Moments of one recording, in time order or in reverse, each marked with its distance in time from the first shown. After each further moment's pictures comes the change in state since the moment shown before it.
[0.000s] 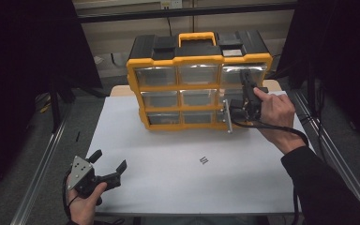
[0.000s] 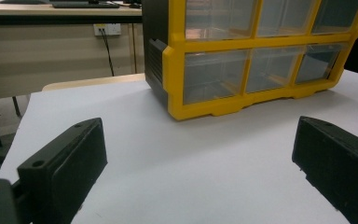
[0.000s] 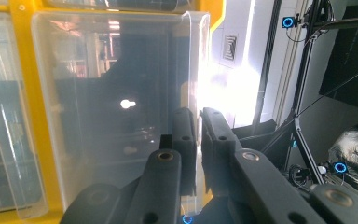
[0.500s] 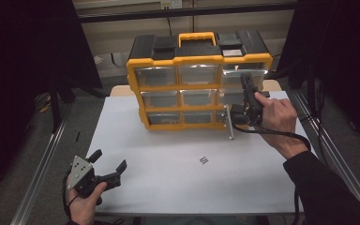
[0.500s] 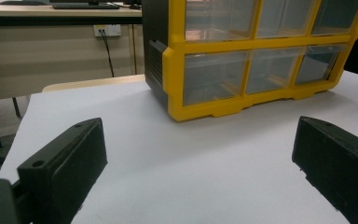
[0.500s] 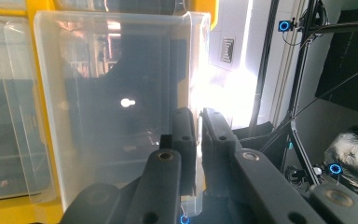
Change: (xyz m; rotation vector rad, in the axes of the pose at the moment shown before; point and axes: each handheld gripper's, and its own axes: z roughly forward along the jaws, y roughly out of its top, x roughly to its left) left arm 0.000 0.000 0.000 -0.003 0.001 0.002; right arm 0.000 -0.001 -0.014 -0.007 -0.010 -0.002
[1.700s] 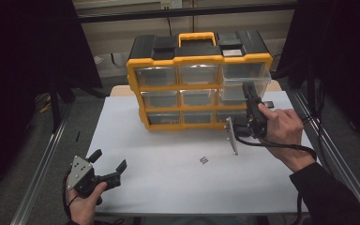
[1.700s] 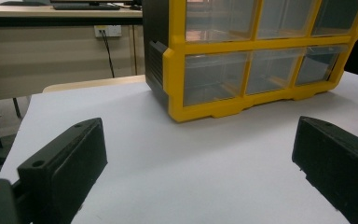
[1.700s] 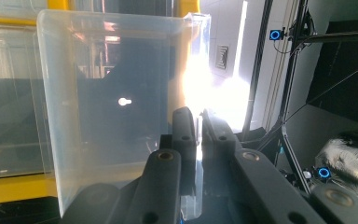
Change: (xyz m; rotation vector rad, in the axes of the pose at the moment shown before) left arm 0.000 0.000 0.000 -0.003 0.003 0.002; right arm -0.005 -0.001 -0.032 -0.025 -0.017 -0.006
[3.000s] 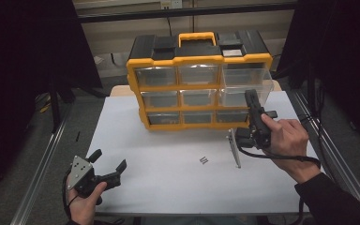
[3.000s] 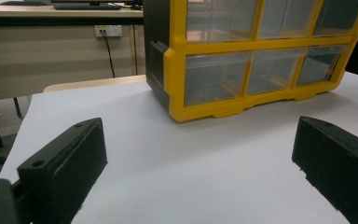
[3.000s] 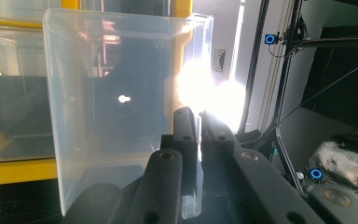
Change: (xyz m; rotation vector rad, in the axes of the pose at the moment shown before) left arm 0.000 0.000 0.000 0.001 0.005 -0.005; right arm -0.003 0.000 -0.026 -0.012 -0.009 -0.023
